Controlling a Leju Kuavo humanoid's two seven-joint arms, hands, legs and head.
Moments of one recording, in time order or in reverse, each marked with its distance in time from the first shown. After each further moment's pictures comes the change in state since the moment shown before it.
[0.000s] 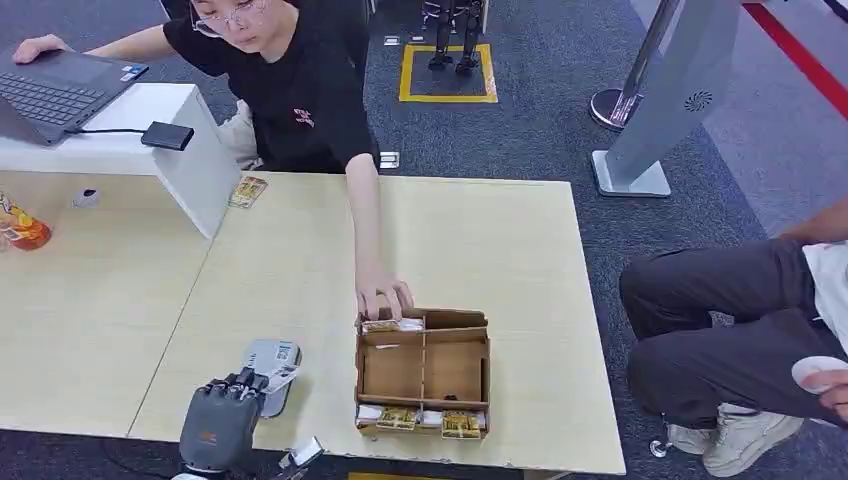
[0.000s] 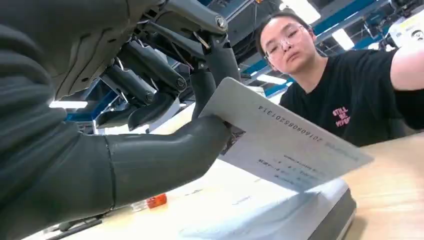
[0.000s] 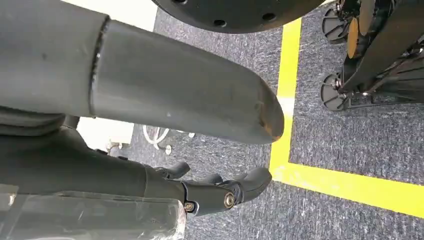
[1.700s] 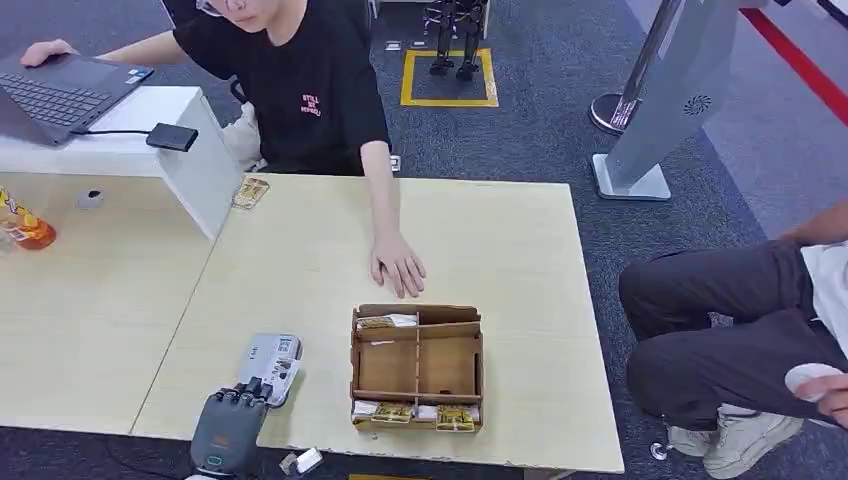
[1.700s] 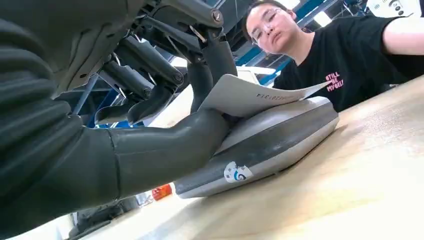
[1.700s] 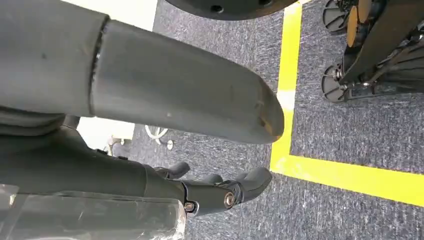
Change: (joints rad) left arm -0.061 -0.020 -0.083 0.219 0.000 0.000 0.016; right arm -0.008 -0.008 0.000 -0.014 0.008 -0.001 0.030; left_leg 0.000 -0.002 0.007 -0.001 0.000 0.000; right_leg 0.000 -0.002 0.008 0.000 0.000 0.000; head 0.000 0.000
